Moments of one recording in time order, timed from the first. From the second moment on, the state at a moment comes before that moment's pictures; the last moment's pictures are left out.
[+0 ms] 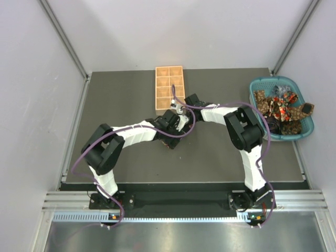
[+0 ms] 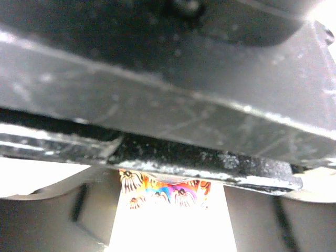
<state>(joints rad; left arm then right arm) -0.73 1.79 1.09 -0.32 -0.02 0.07 0.55 2.15 1.41 -0.32 -0.86 0.18</state>
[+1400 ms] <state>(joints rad) -0.72 1.85 1.18 -0.39 0.02 0.05 0.46 2.06 1.28 -0.14 -0.80 0.35</state>
